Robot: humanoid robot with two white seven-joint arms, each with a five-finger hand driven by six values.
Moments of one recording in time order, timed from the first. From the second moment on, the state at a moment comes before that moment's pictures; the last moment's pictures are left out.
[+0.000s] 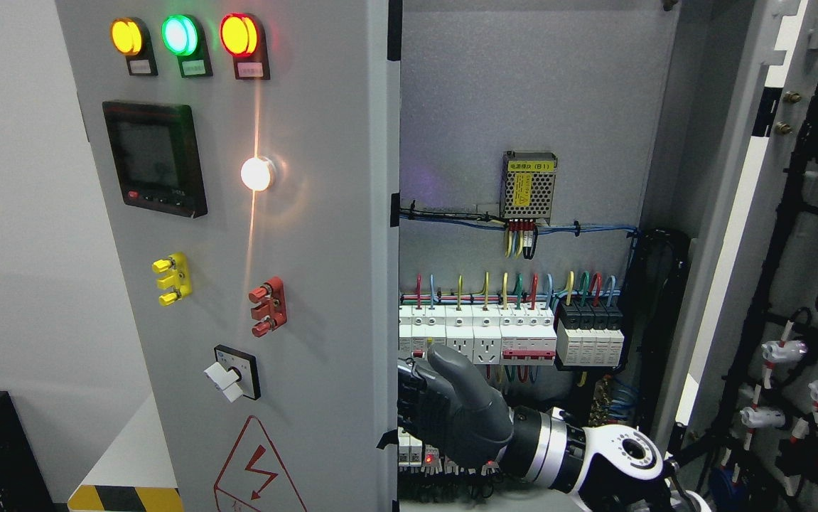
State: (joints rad) left arm 0.08 -0.06 0.18 -0.03 -0.06 -0.22 -0.28; right arm -0.67 -0.05 0.29 -1.61 -0.50 0.42 0.86
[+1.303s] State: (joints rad) left arm 0.08 -0.06 0.18 -0.04 -0.06 -0.22 -0.28; right arm -0.62 -0.12 0.46 -1.66 -0.66 0.46 0.85
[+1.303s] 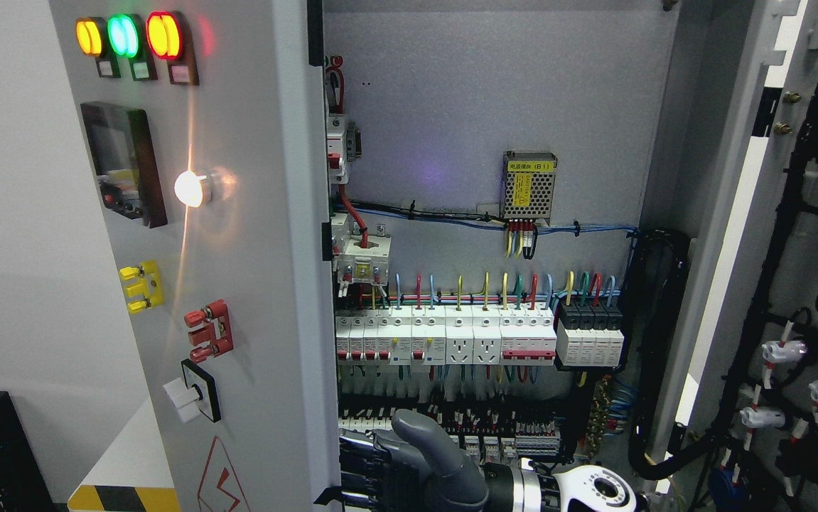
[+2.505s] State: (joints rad) left arm 0.08 -0.06 0.18 -0.04 -0.06 -0.22 -0.28; right arm -0.63 -0.05 0.58 -1.67 -0.61 0.46 0.82
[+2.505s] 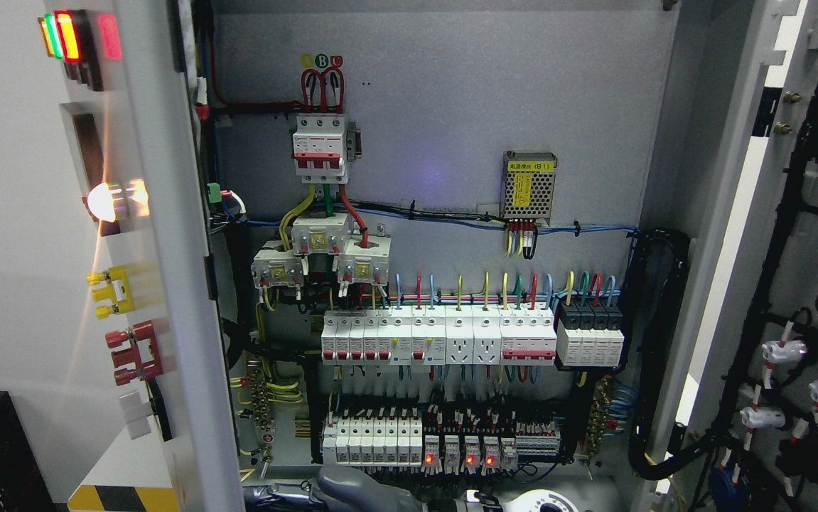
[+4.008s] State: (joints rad) left arm 0.07 -0.07 0.18 -0.04 -0.06 -0.22 -0.28; right arm -0.68 0.11 0.73 -1.60 -0.47 0.46 0.82
